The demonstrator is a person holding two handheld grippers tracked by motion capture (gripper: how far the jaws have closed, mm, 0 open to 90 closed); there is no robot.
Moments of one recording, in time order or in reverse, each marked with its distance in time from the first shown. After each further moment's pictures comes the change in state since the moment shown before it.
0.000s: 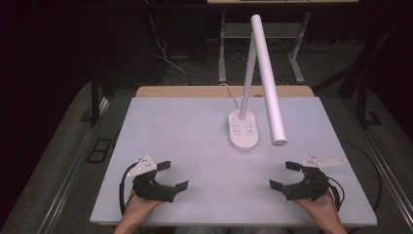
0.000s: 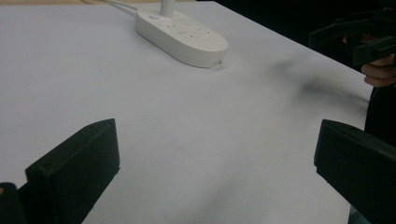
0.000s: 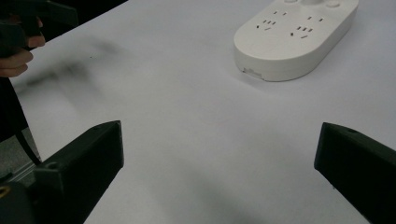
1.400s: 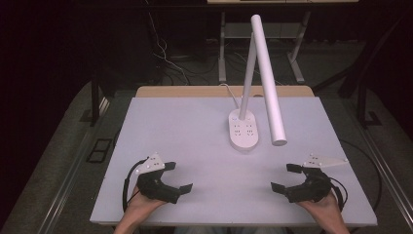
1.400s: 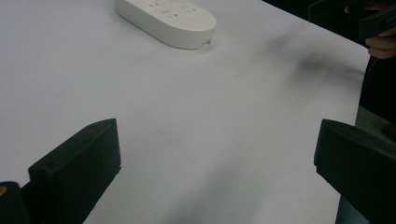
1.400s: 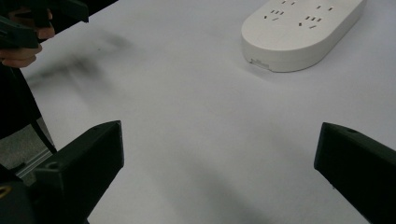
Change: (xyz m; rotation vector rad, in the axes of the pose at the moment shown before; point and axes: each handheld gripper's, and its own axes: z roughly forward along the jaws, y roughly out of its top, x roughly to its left) left arm -0.005 0.012 0.009 0.107 -0.029 0.048; right arm 0.003 0.001 -0.006 0.040 0.024 0.013
